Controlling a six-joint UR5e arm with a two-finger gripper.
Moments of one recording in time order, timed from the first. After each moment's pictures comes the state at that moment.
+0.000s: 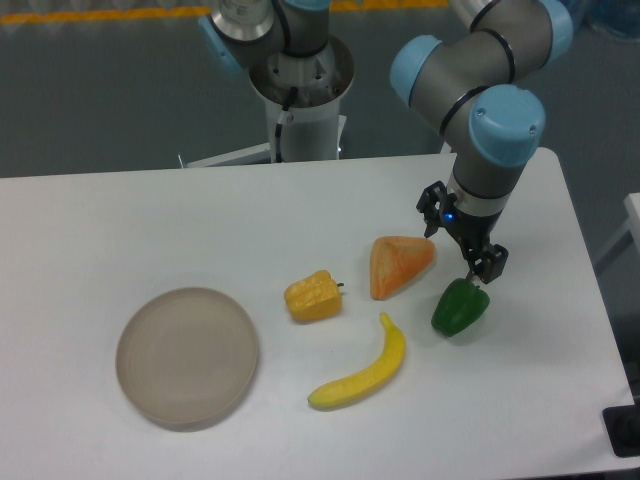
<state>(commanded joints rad) 2.36 -1.87 -1.49 -1.31 1.55 1.57</state>
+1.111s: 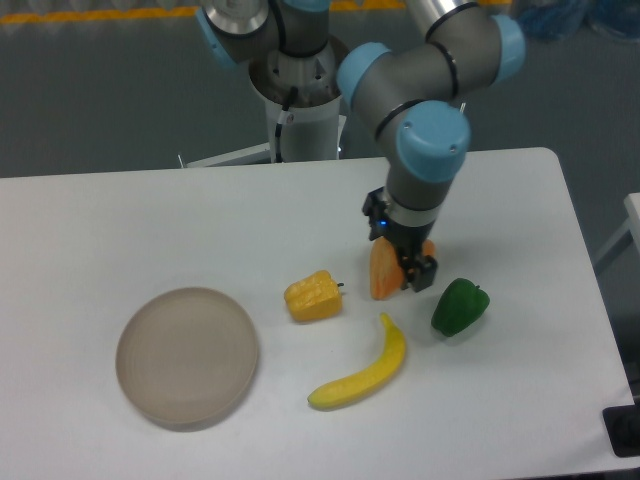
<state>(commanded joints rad) 2.17 -1.82 -1.65 -1.29 1.53 1.52</state>
